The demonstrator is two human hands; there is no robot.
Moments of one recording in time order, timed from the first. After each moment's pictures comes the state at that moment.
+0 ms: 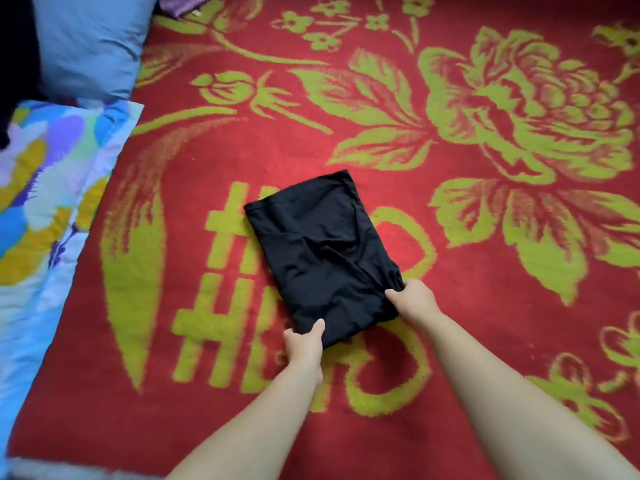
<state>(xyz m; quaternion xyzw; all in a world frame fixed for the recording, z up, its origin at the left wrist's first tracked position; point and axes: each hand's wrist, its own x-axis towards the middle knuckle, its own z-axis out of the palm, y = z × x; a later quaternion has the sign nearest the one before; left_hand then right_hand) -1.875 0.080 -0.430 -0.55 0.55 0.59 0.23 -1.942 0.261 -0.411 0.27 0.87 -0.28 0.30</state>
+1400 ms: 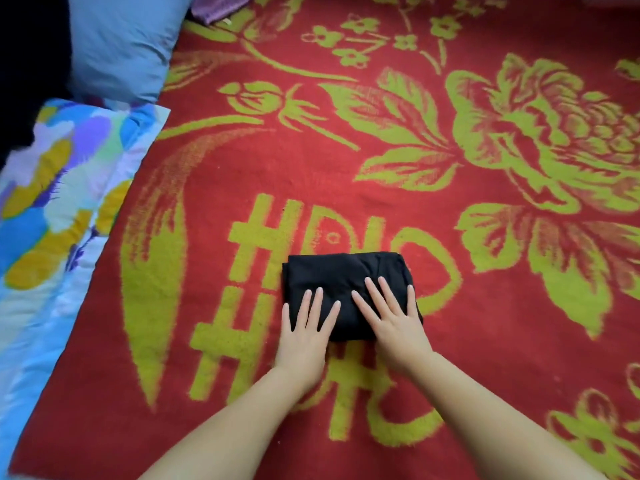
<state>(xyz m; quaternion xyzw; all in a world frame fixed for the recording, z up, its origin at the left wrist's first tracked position) -1.896 0.016 -0.418 0.14 0.96 0.01 0.24 -1.919 0.205 -0.428 -0.20 0.97 0.05 0.14</state>
